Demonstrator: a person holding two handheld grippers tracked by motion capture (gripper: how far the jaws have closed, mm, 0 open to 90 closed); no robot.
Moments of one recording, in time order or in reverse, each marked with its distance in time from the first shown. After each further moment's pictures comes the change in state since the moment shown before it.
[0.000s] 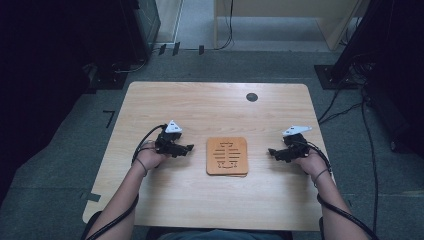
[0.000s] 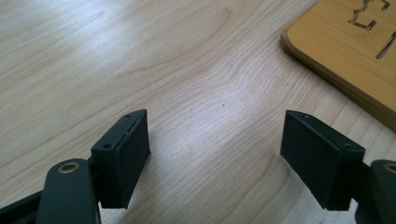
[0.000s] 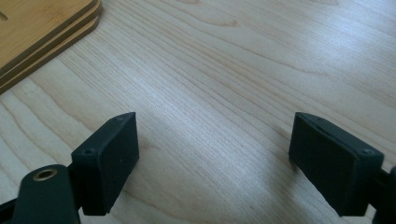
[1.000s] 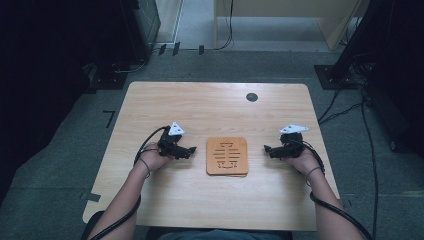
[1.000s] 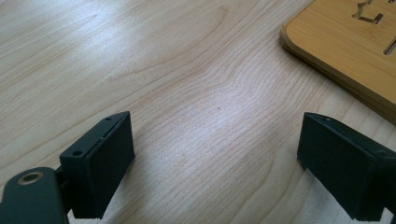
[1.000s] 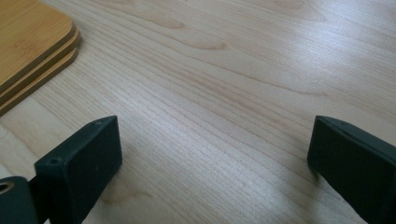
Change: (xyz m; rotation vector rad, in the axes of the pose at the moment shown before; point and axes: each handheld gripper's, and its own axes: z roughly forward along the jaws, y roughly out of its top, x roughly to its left) left arm -0.006 -0.002 0.007 -0.025 0.020 0.021; right arm 0.004 0.004 0.016 -0.071 -0.051 0.062
